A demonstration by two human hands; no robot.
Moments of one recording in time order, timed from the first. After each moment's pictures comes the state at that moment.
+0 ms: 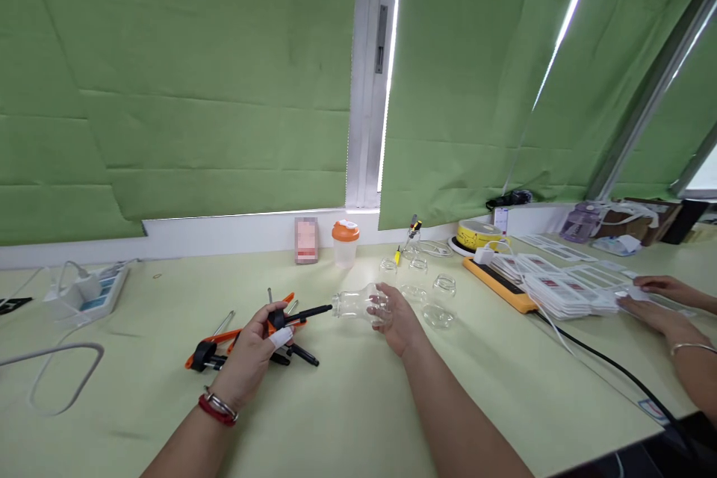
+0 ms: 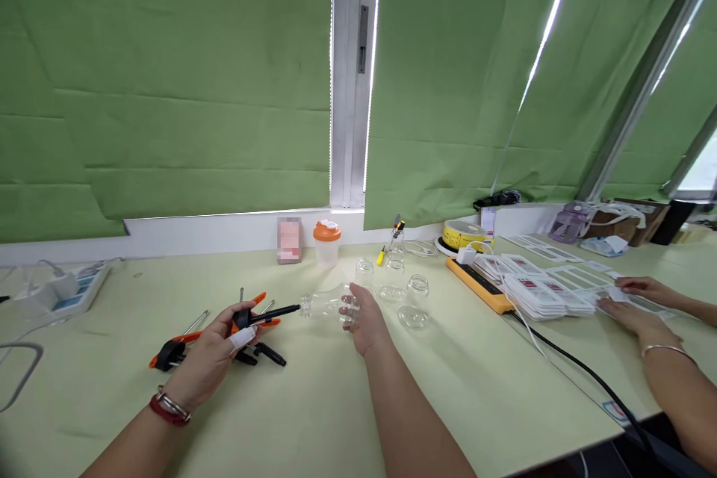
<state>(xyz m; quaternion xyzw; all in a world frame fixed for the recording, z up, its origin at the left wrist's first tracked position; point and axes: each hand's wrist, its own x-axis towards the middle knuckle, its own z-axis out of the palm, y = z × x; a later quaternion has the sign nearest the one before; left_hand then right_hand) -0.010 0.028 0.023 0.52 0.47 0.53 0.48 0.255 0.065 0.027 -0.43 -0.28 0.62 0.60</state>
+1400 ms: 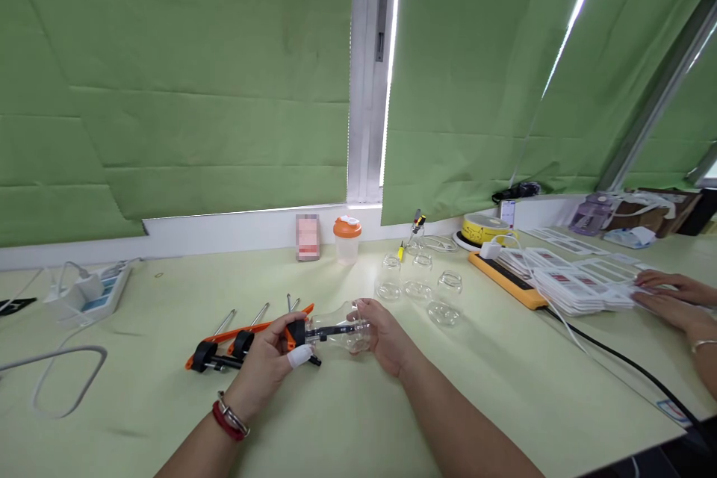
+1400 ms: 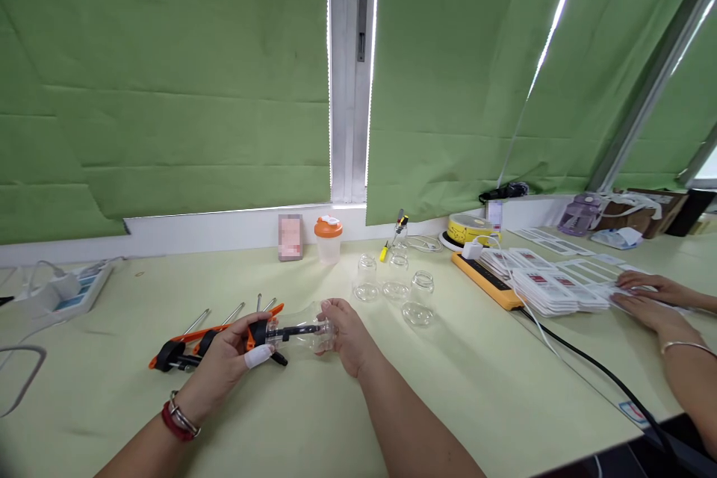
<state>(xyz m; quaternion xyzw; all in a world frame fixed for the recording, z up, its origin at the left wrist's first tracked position) 0.009 0.021 0.017 0.58 0.44 0.48 0.49 0.228 0.045 0.010 -0.35 -0.40 0.68 0.50</state>
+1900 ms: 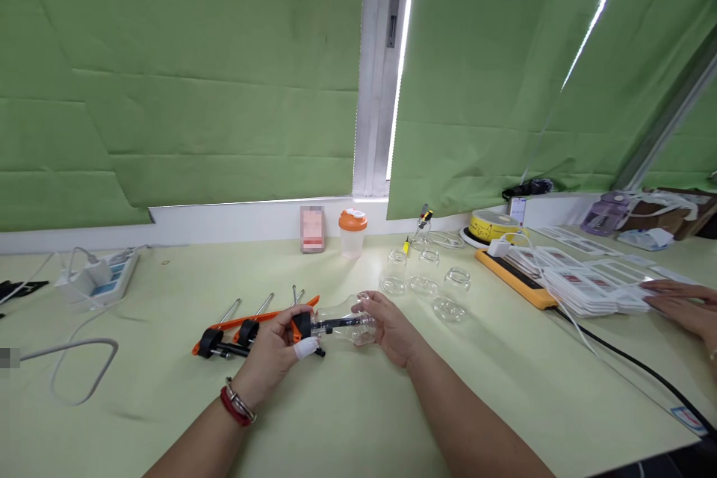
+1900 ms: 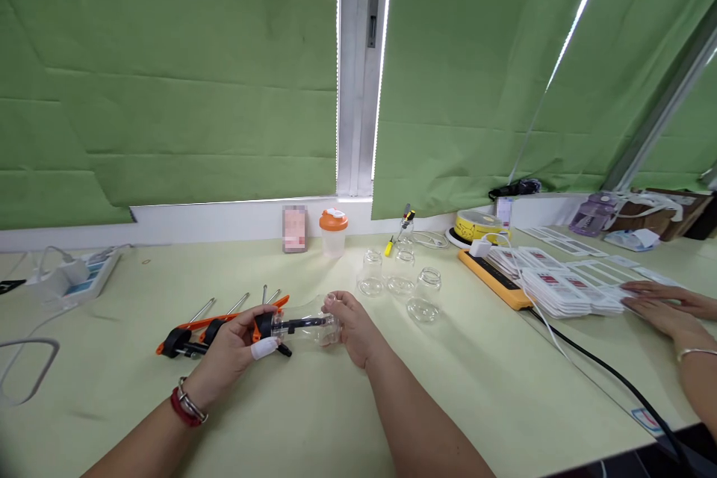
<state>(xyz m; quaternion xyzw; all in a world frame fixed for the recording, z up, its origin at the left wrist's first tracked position) 0.009 0.021 0.015 0.58 0.44 0.49 0.48 0.235 0.046 0.013 -0.34 -0.43 0.68 0.48</state>
